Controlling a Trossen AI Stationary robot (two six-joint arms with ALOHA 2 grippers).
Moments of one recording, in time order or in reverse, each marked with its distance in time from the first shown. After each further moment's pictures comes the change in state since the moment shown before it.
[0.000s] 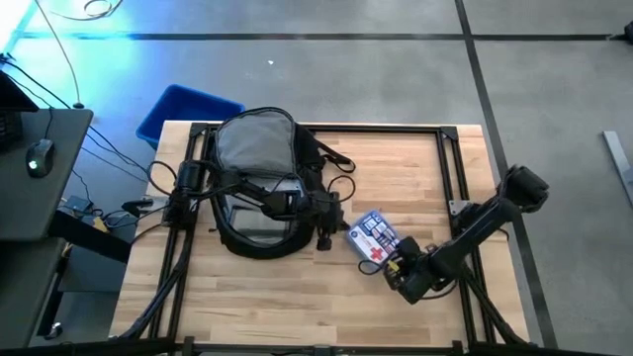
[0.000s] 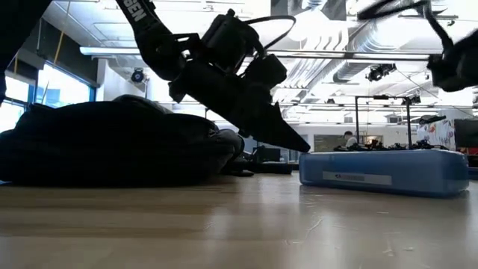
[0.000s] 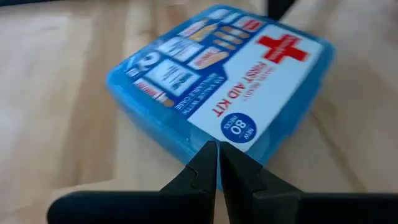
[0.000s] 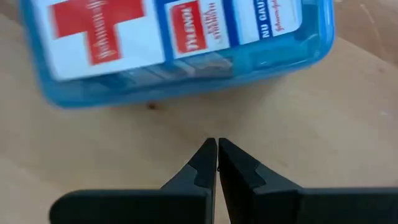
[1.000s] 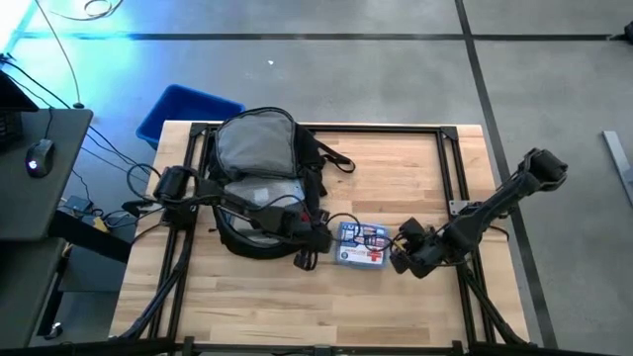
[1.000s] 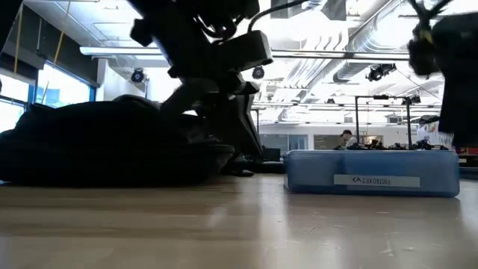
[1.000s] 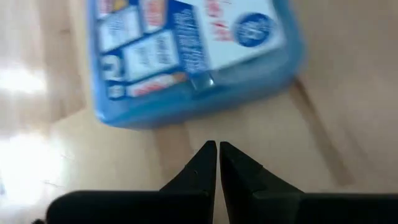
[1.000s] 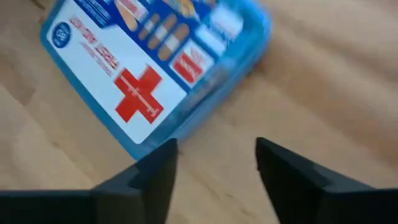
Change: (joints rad) left arm -0.176 -0.119 0.093 -0.593 -0.313 0.176; right arm -0.103 -0.354 -0.221 0.207 0.072 -0.211
